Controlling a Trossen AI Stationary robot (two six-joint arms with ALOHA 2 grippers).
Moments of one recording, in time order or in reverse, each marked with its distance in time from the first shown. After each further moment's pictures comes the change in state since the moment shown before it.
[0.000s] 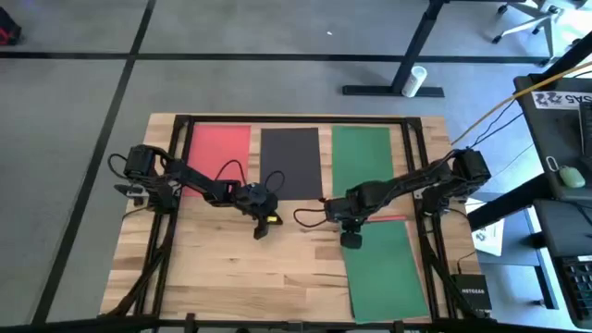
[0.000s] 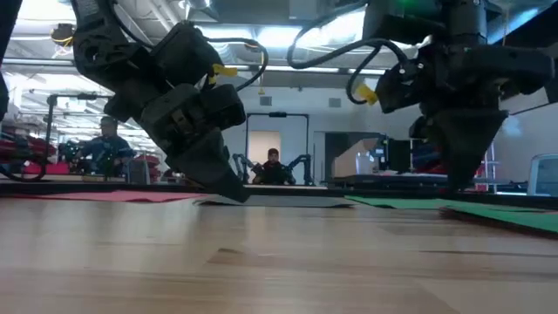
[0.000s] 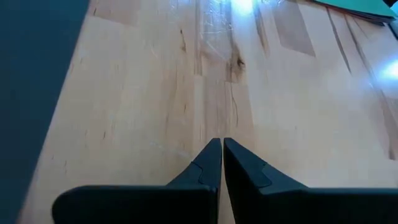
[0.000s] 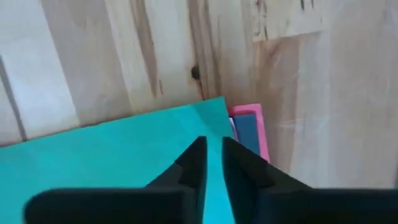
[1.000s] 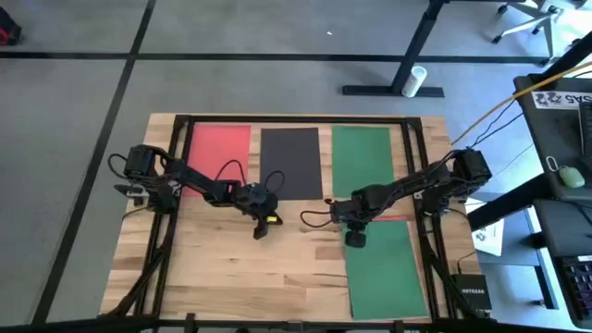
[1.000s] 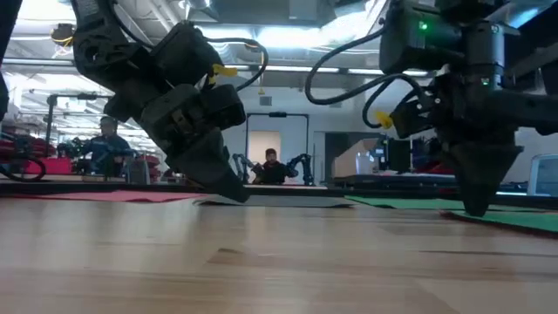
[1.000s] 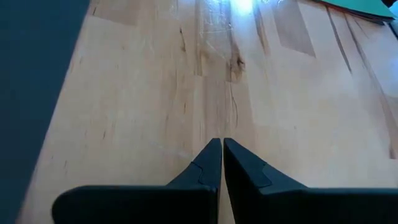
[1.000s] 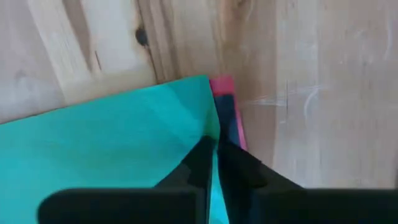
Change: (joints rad) left arm 0.000 0.000 0.000 -0.001 0.000 0.003; right arm 0.000 -0.003 -0.133 0.084 0.082 0.028
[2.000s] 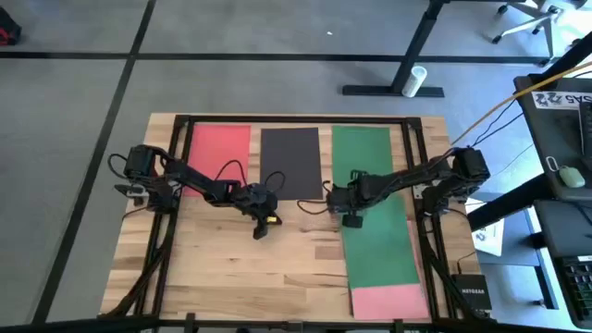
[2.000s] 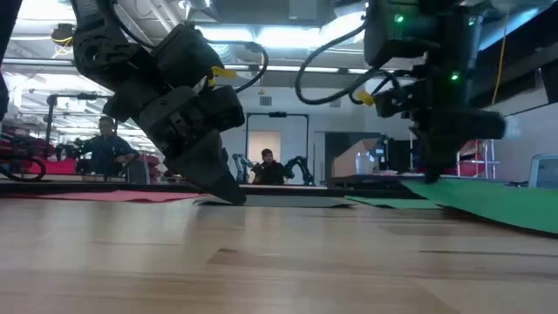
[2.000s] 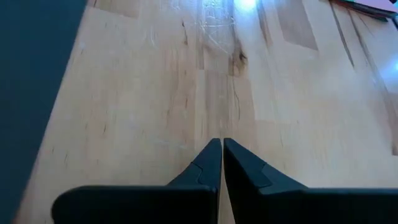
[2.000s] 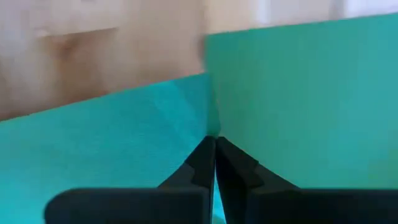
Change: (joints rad) left arm -0.001 0.000 0.000 -0.015 0.000 -0.004; right arm -0.102 0.003 0.131 -0.206 0.390 -0.134
